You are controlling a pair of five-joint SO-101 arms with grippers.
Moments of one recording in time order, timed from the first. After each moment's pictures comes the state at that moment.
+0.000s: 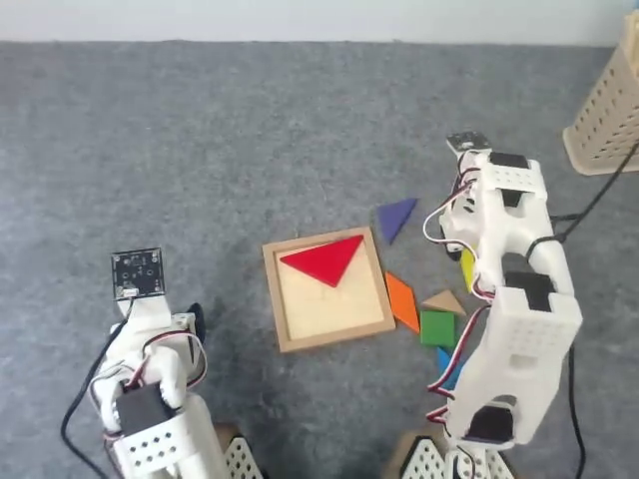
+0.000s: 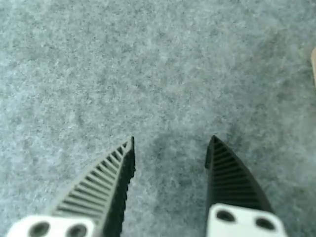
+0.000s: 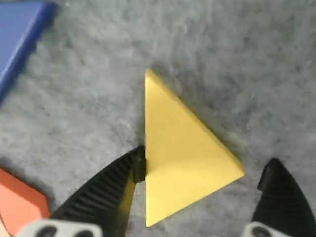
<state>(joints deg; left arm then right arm) -28.0 -103.7 96.8 72.2 -7.3 2.5 30.2 -1.8 72.8 17.0</state>
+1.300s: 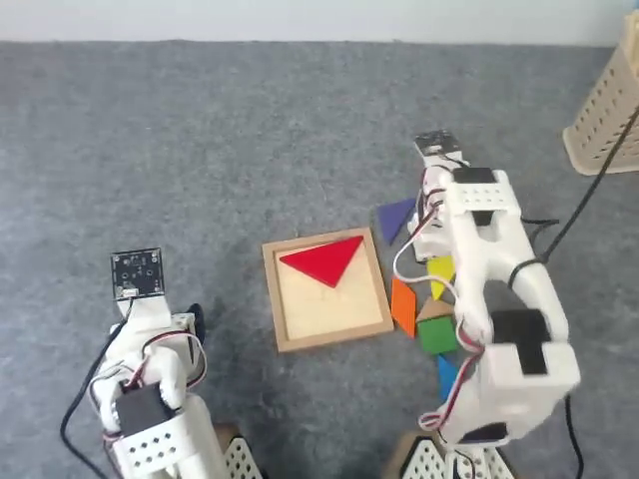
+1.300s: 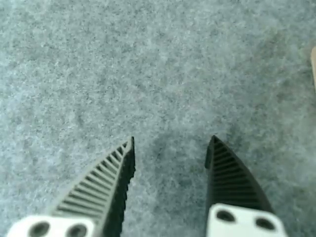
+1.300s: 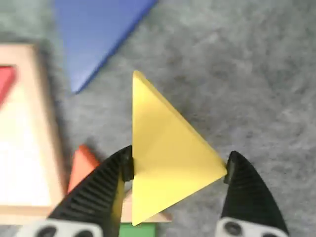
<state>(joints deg) -28.0 -103.7 96.8 72.2 -7.3 -7.9 9.0 16.8 67.8 9.6</state>
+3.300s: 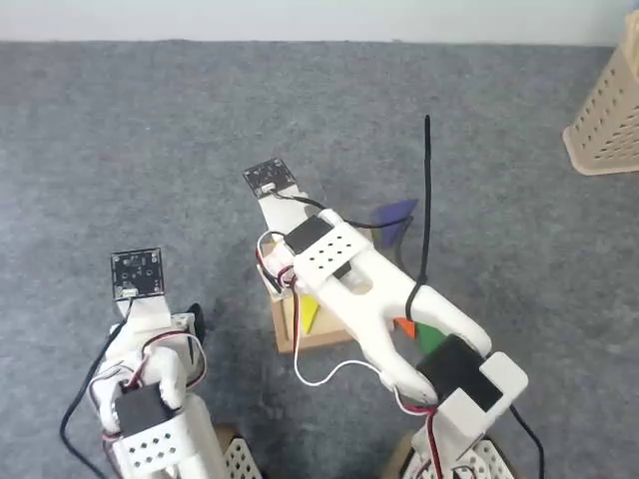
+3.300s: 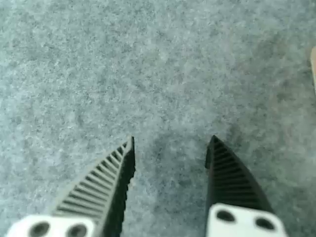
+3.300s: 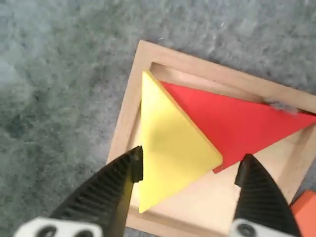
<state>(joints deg) -28.0 -103.7 96.8 72.2 -7.3 -46.3 8.4 15.7 61.0 -14.7</state>
